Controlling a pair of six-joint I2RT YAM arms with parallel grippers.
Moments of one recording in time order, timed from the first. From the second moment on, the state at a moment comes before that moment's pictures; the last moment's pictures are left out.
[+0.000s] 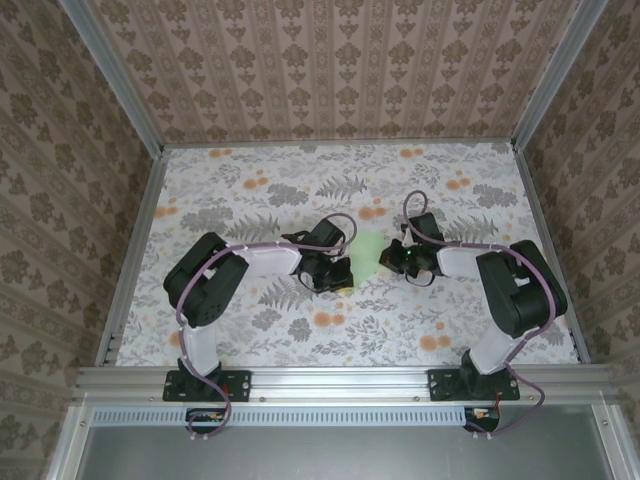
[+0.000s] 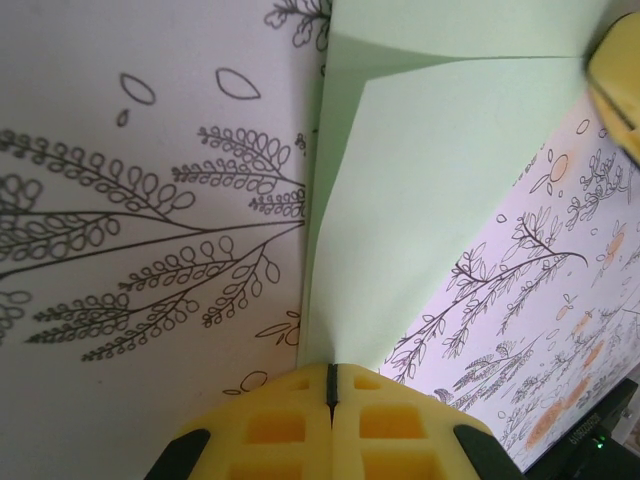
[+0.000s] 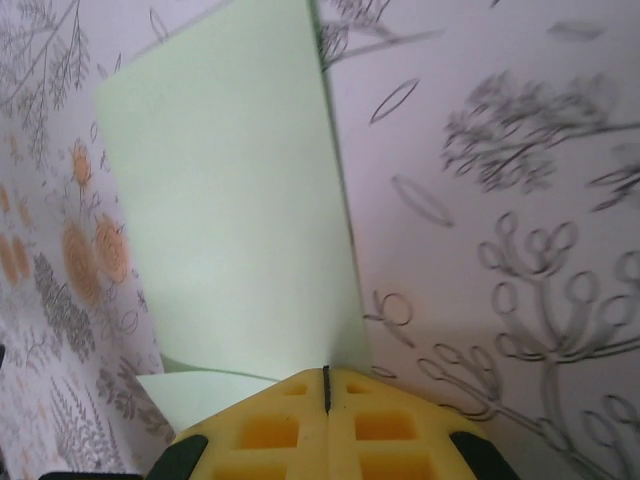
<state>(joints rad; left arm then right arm) -0.84 1.89 1.07 -0.30 0.45 -0.90 0.26 1.67 0.71 -0.01 -0.39 0.76</state>
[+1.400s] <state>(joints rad) -0.87 1.90 1.12 -0.34 0.47 -0.82 0.43 1.73 0.75 -0.01 -0.44 0.81</state>
